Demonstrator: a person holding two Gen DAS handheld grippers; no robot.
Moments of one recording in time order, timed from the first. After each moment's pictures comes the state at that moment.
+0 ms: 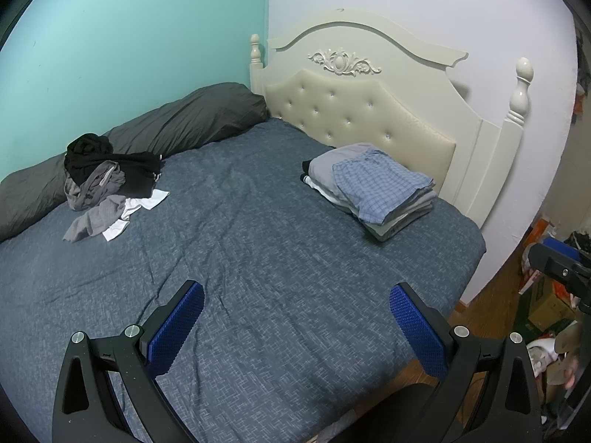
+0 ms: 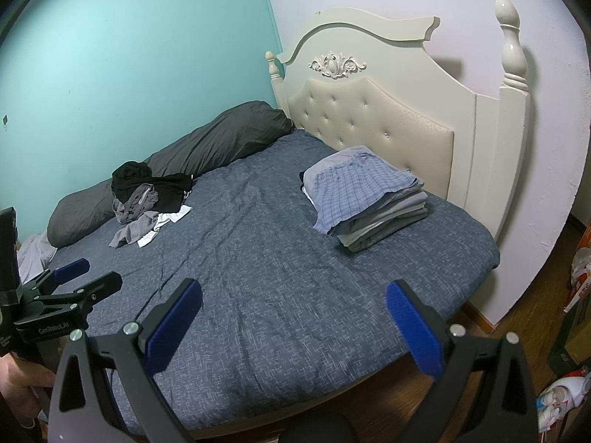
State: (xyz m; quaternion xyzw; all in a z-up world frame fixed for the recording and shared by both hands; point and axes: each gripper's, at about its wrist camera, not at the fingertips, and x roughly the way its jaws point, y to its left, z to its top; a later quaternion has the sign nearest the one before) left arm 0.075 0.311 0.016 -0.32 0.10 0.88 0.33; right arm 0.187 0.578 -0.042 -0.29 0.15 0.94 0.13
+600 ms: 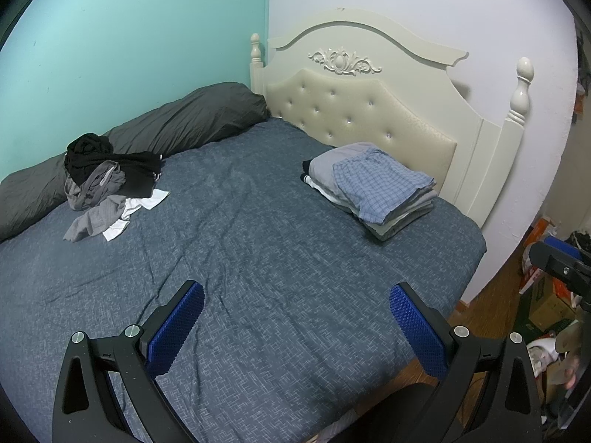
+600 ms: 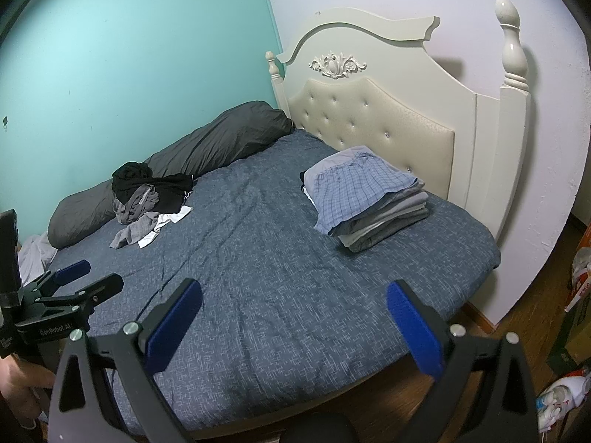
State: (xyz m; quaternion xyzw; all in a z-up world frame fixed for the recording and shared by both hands) left arm 0.074 0.311 0.016 -0.32 0.10 0.88 0.33; right arm 0.187 0.578 -0.041 -0.29 0.15 0.94 0.13
